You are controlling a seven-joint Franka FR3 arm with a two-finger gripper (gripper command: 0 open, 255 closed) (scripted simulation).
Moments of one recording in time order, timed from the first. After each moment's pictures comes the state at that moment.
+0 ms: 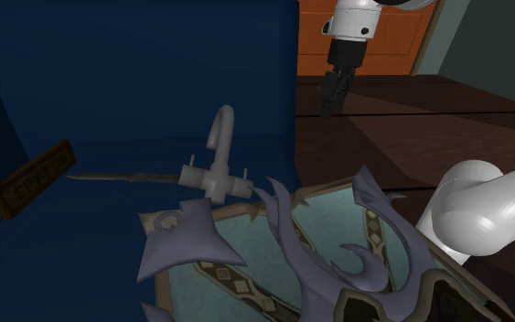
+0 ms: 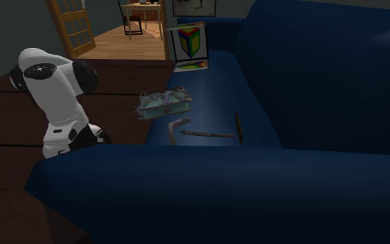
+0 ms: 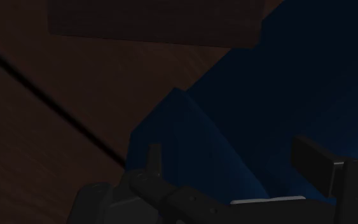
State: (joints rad) arm -0.01 -0.74 0.00 -2.31 0.08 1.58 -0.11
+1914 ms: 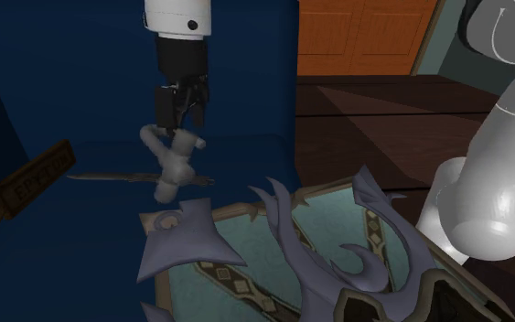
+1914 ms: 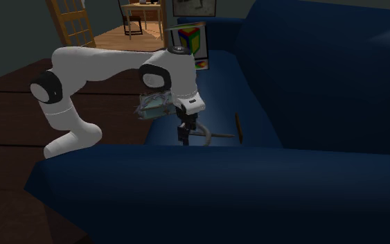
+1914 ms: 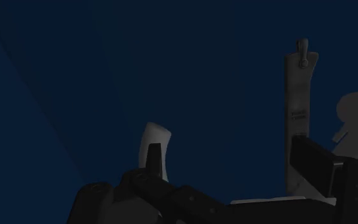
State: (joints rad) arm 0.23 -0.02 0.39 -1.63 0.07 1.68 0.07
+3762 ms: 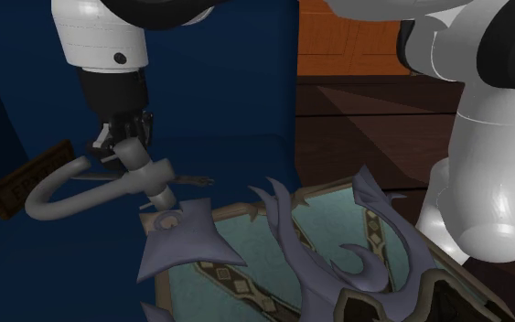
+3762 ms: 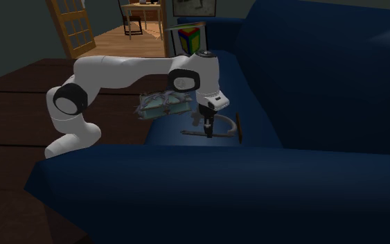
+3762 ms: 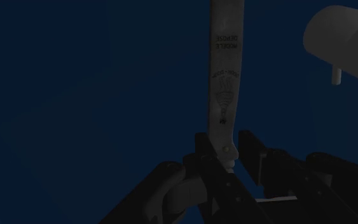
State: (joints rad) arm 0.35 0.23 0.48 -1.42 -0.05 1.71 0.13
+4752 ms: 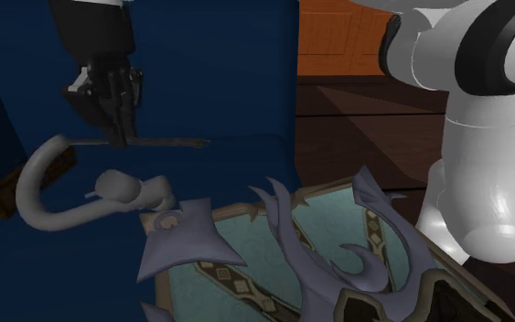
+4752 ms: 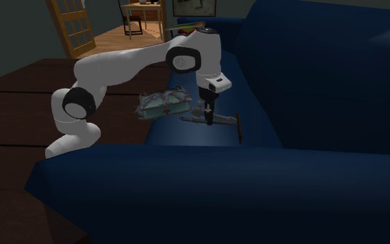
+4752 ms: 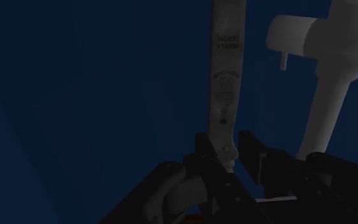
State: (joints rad) arm 0.40 0.32 0.48 -1.12 -0.09 1.48 0.16
